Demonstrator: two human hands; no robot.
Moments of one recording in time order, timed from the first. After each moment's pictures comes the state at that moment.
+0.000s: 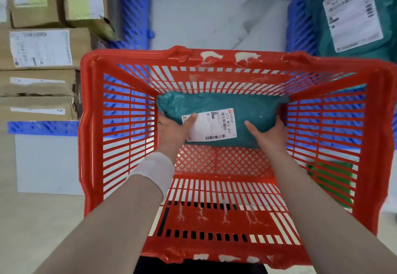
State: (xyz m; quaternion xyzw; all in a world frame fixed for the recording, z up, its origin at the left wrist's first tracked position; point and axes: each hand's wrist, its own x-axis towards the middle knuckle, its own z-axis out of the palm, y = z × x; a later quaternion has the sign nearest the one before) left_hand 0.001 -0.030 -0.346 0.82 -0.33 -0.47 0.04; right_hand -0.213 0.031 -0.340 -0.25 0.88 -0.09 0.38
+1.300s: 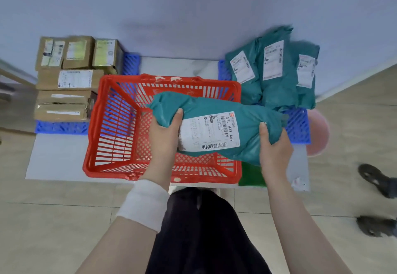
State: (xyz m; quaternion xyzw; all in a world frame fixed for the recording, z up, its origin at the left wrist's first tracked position) left_hand -0.117 0.095 -0.081 0.71 -0.33 -0.48 0.40; right_hand -0.312 0.169 -0.080 -0.26 0.83 -0.42 0.26
